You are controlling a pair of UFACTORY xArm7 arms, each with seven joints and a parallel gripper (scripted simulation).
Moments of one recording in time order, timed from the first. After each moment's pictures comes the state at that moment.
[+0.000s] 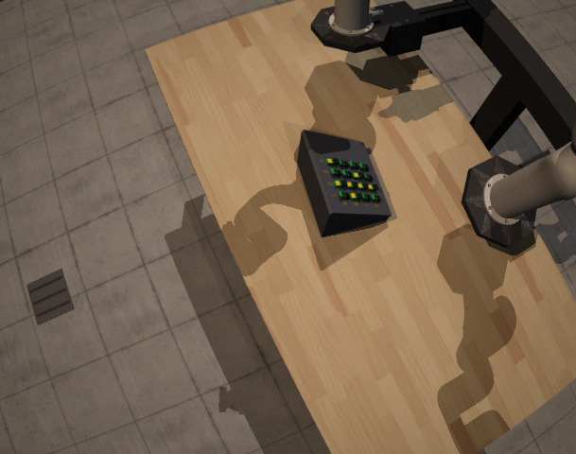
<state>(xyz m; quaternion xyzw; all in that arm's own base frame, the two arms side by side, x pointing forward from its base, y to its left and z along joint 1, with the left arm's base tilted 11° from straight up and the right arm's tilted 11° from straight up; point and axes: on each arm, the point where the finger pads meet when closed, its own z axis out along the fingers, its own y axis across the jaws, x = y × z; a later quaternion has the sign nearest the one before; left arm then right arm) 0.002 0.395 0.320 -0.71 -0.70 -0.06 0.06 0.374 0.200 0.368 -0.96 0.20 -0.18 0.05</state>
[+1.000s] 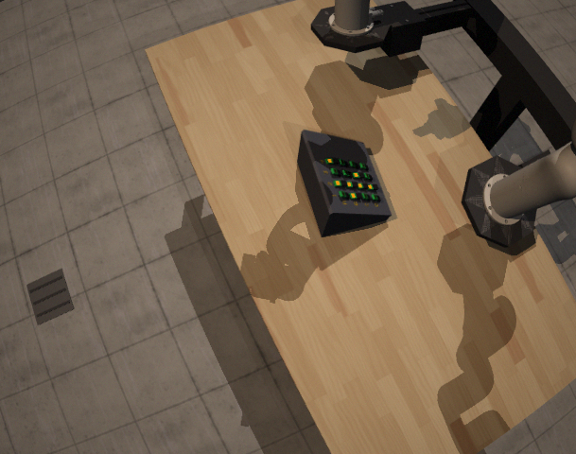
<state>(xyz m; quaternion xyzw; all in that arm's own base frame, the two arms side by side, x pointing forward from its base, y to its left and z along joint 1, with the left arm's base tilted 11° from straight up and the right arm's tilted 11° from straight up) 0.002 0.395 0.320 -0.71 -0.70 -0.06 0.06 0.327 0.291 0.387 -0.93 0.27 -0.24 0.08</state>
